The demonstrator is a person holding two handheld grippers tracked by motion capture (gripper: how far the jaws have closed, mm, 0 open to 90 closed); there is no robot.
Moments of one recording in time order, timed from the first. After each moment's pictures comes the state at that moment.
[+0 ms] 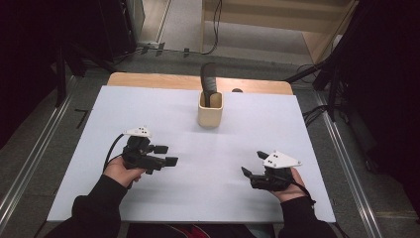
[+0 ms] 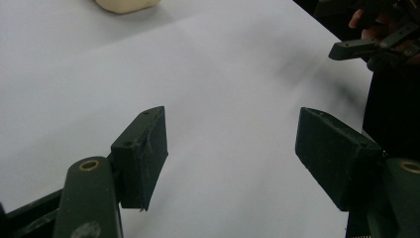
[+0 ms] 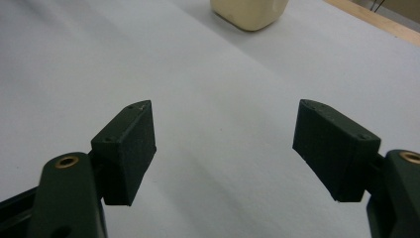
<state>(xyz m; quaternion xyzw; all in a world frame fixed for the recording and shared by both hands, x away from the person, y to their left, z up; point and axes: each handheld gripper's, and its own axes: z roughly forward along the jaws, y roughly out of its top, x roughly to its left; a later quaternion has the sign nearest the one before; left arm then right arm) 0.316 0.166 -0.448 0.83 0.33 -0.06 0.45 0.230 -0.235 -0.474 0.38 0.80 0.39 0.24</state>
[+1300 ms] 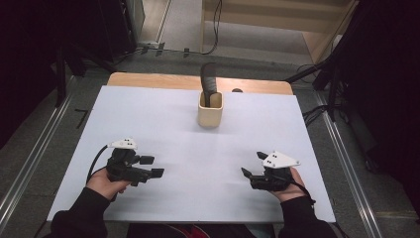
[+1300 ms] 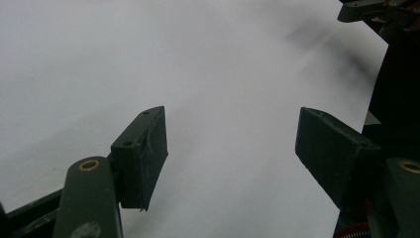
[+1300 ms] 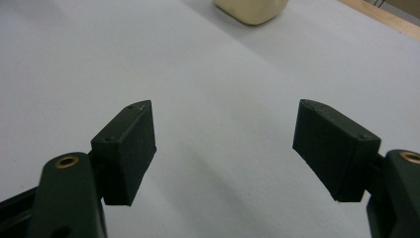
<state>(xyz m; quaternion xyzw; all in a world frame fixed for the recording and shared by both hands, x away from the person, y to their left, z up) 0.290 0.199 -0.454 0.84 0.35 -0.04 0.42 0.232 -0.235 -0.476 0.38 0.81 0.38 0.23</state>
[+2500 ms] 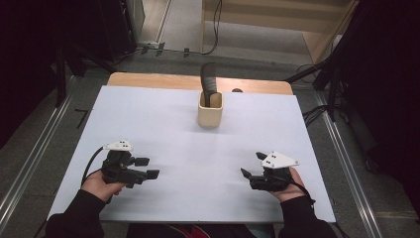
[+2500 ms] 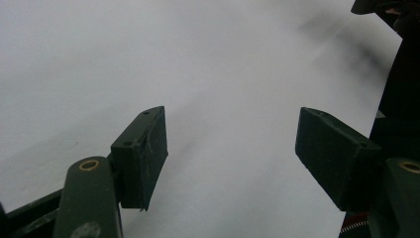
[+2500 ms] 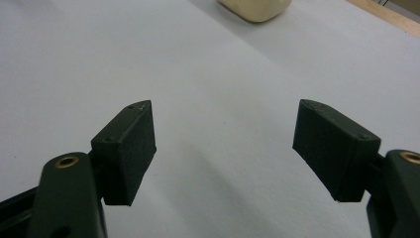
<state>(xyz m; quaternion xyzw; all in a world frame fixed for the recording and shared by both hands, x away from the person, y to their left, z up) 0.288 0.210 -0.458 0.84 0.36 -0.04 0.41 0.232 -0.235 -0.477 0.37 0.82 0.37 0.23</state>
